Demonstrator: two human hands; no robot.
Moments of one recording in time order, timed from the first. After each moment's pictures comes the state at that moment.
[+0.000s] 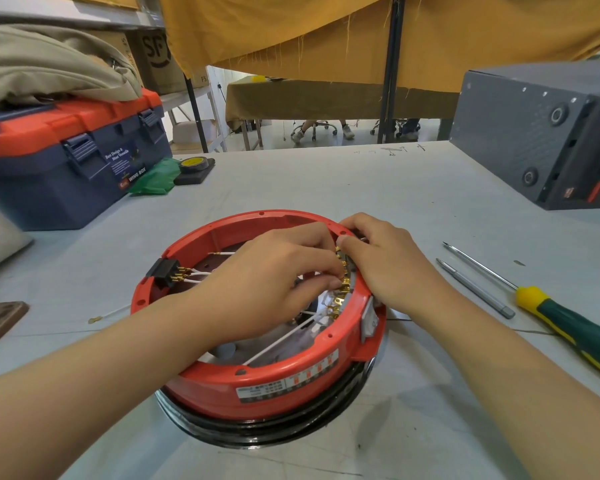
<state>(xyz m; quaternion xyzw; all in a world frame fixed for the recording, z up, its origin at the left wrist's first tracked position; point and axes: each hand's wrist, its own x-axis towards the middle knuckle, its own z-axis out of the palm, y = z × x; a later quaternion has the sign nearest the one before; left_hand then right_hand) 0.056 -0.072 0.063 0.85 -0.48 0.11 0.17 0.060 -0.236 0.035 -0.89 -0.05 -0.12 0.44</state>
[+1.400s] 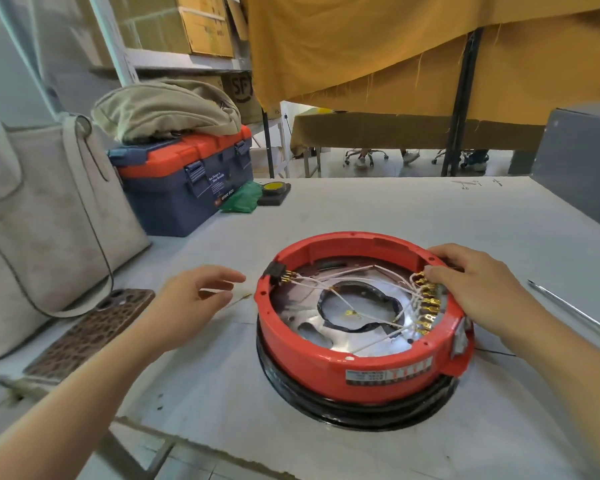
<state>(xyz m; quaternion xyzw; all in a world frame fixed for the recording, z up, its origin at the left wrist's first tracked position) 0.045 0.095 0.040 0.93 -0.06 0.09 0.35 0.055 -0.240 0.041 -0.88 -0.01 -0.08 0.46</state>
